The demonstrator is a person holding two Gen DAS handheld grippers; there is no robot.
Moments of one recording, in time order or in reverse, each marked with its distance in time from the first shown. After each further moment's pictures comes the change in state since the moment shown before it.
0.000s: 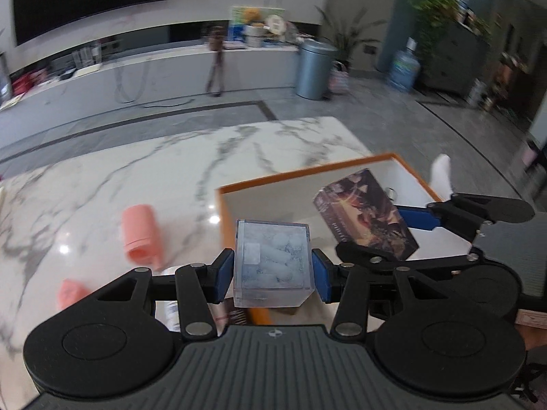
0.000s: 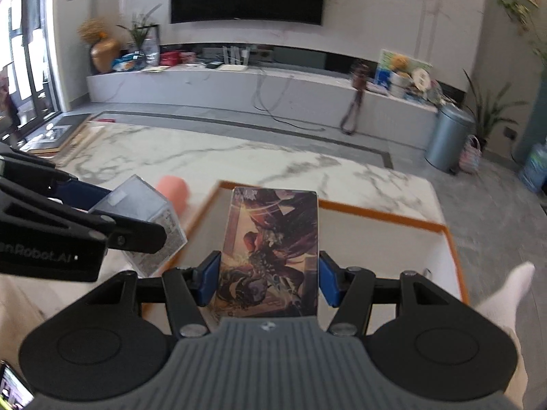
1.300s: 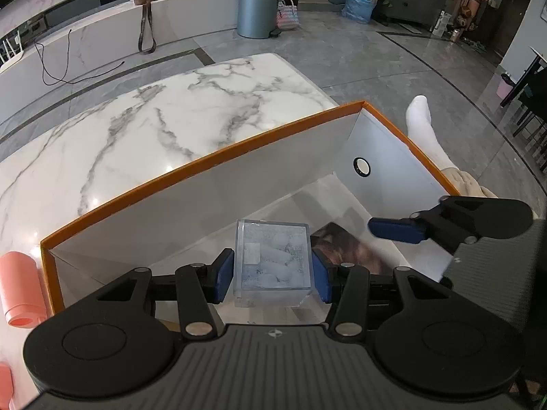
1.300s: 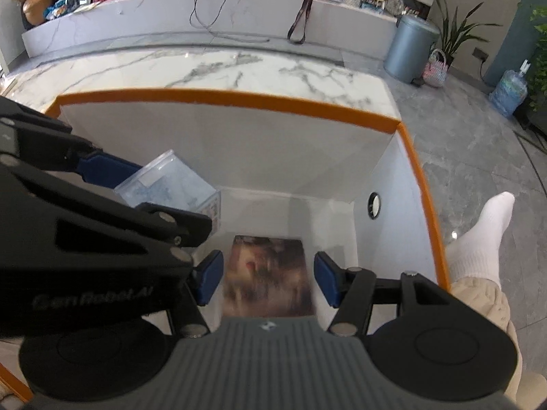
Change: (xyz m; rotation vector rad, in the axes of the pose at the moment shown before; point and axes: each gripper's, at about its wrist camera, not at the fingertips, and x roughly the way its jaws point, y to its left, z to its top) left arm 0.141 -0.066 0.036 0.120 0.217 -0.109; right arm 0.105 -0.088 -0.024 0.080 0.293 -0.139
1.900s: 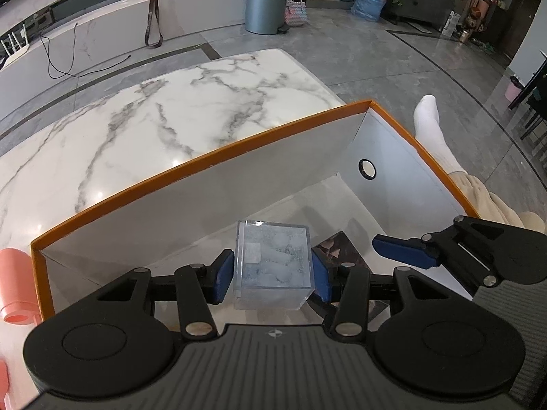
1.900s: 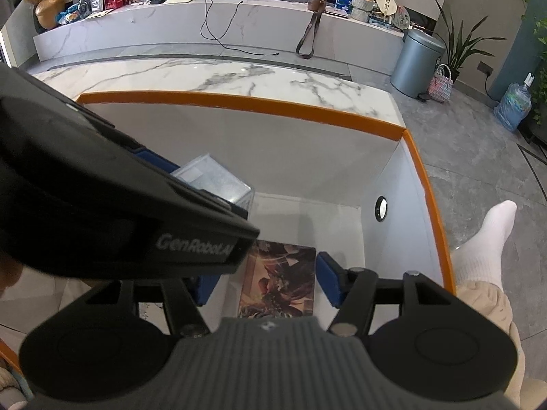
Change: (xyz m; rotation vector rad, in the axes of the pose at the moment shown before) left arm 0.010 -0.005 0.005 -0.022 0.014 0.022; right arm -0.011 0.006 -0.010 -0.023 -0.046 0.023
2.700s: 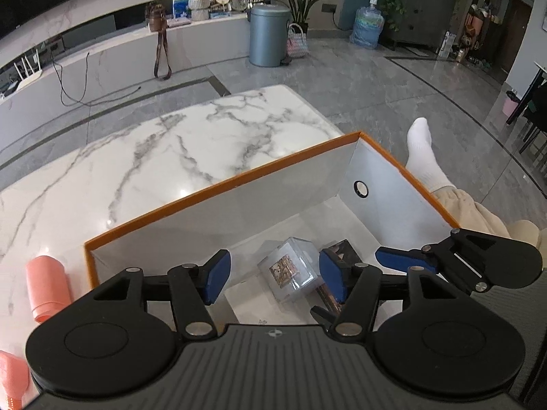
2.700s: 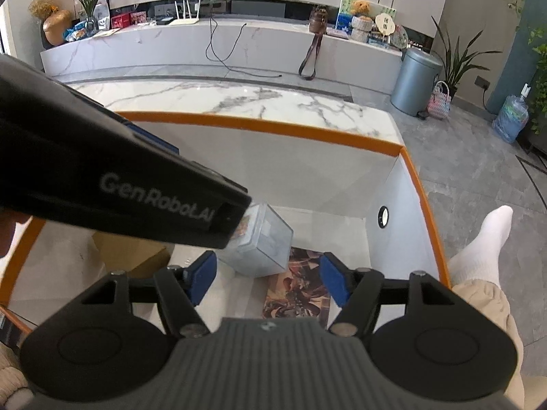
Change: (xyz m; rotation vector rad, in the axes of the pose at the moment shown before) left arm -0.051 0.004 -0.015 0.023 -0.126 0.024; right arm -0.034 0.018 -0.011 0.009 -0.086 0.009
